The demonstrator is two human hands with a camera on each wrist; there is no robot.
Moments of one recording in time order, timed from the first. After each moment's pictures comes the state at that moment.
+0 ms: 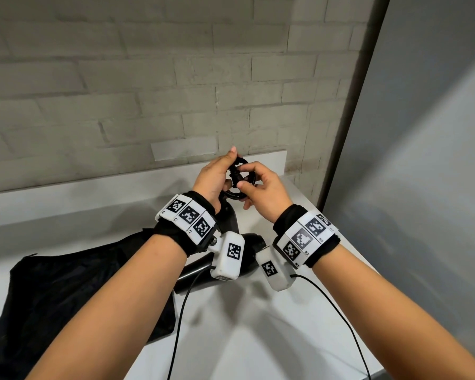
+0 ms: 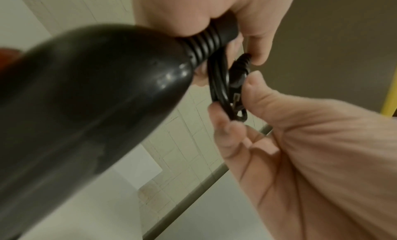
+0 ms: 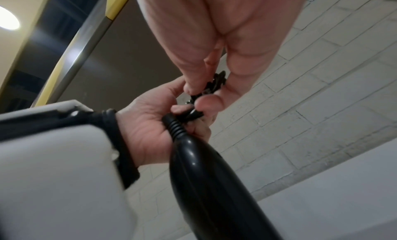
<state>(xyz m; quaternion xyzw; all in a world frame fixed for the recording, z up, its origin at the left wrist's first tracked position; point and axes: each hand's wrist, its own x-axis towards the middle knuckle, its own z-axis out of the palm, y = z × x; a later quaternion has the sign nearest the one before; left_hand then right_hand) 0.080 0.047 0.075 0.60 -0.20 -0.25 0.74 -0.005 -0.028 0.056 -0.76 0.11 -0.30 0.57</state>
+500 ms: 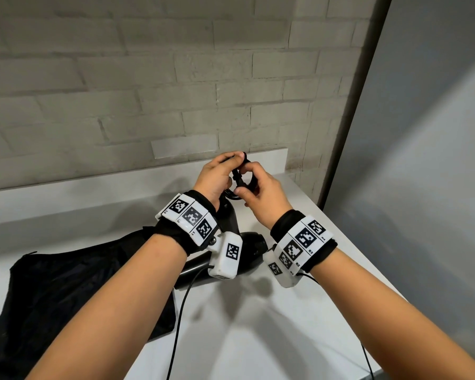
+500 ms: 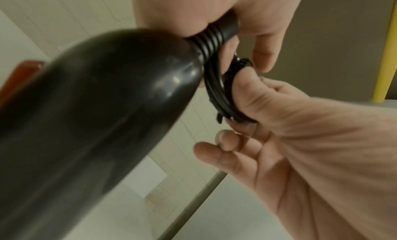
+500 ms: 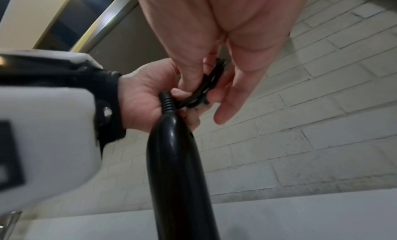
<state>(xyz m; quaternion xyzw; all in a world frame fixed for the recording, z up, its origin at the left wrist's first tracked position) 0.075 0.046 0.077 0.61 -0.22 -0.22 0.73 -0.004 -0.028 0.045 -0.84 0.10 -0.34 0.41</state>
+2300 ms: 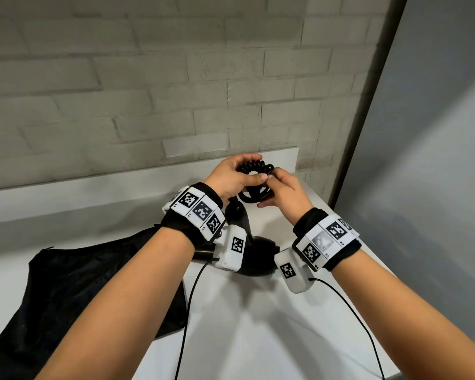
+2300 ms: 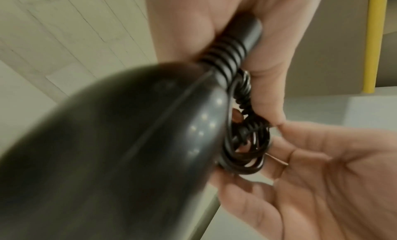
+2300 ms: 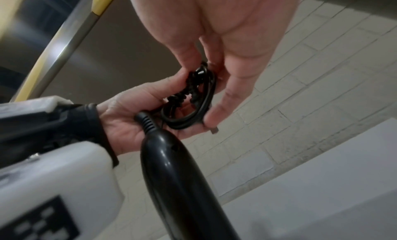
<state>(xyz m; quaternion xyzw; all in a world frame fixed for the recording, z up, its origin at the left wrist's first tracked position) 0.084 0.052 0.074 0.64 -0.34 -0.27 0.64 -0.008 -0.036 0.047 -0.69 0.11 -0.27 0.66</state>
